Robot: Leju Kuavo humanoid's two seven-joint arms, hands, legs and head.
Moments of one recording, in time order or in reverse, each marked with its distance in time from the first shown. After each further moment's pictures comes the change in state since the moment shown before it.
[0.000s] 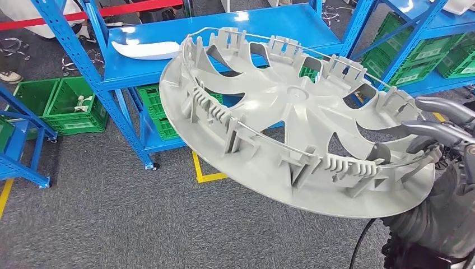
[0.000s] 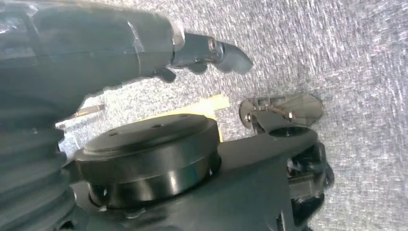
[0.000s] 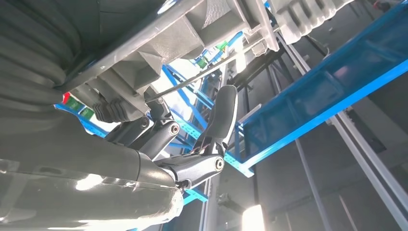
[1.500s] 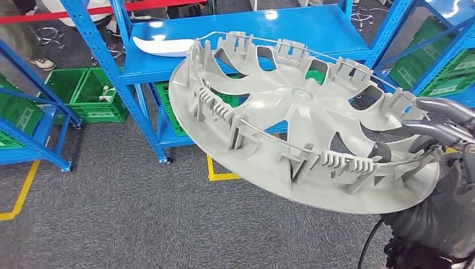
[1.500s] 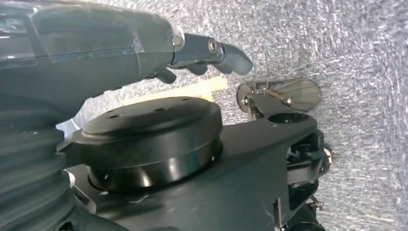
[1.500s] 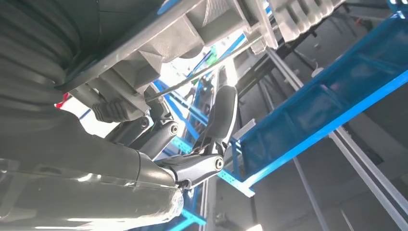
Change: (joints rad) left arm -0.002 -0.010 0.000 0.000 0.002 0.000 0.000; right arm -0.015 0.001 0.001 0.016 0.003 0.011 -0.008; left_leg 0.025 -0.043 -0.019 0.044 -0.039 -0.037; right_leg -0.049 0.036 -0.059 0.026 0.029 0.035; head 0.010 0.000
